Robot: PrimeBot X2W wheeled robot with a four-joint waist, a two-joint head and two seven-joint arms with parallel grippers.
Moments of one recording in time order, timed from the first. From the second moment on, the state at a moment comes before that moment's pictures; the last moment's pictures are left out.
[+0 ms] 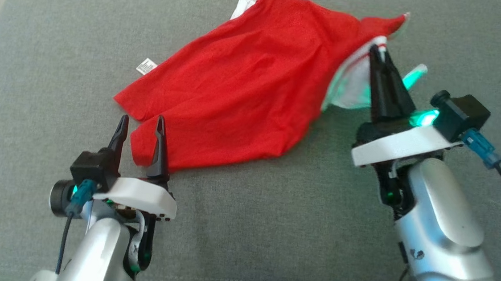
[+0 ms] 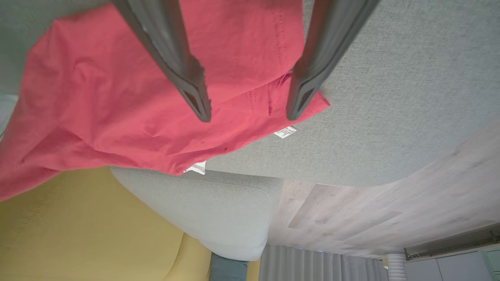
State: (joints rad) left arm -0.21 0.04 -0.26 0.28 -0.25 0.15 -0.26; right arm -0.52 -0.07 0.29 0.42 0.35 0.13 -0.26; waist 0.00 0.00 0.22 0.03
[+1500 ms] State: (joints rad) left arm -0.12 0.04 -0.28 0.34 -0.25 0.14 -0.26; right arm -0.27 -0.06 -0.03 0.47 0.06 0.13 -0.26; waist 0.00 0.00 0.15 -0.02
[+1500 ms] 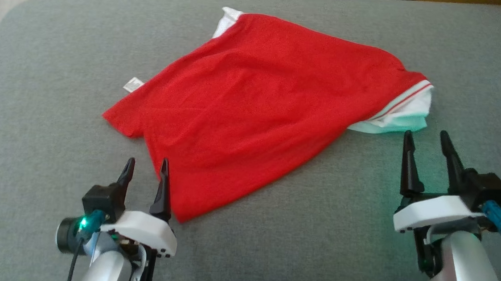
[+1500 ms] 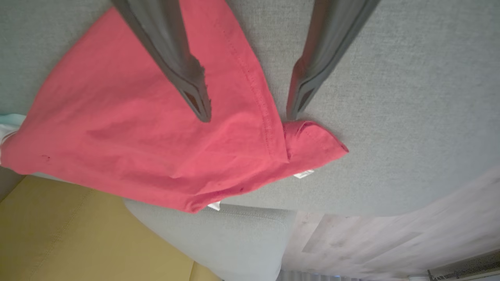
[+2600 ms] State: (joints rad) left arm -0.21 0.04 -0.30 0.39 -0.34 0.10 -0.26; right arm -0.28 -0.05 0.00 0.44 0.12 0.13 -0.26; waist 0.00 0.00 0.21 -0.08
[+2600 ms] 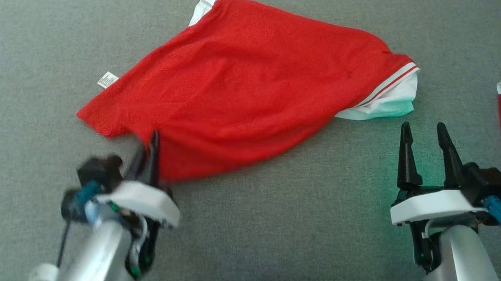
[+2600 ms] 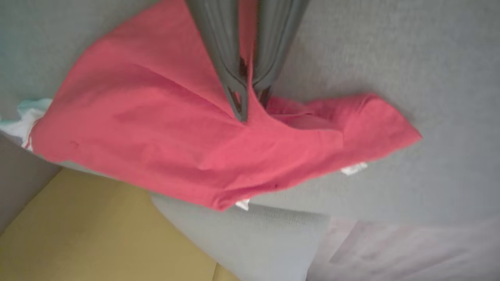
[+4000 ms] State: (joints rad) left arm -0.38 0.05 -0.06 0.42 -0.12 0.07 -0.26; right arm -0.31 -0.05 0.05 0.42 0.21 0.13 -0.26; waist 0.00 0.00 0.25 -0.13
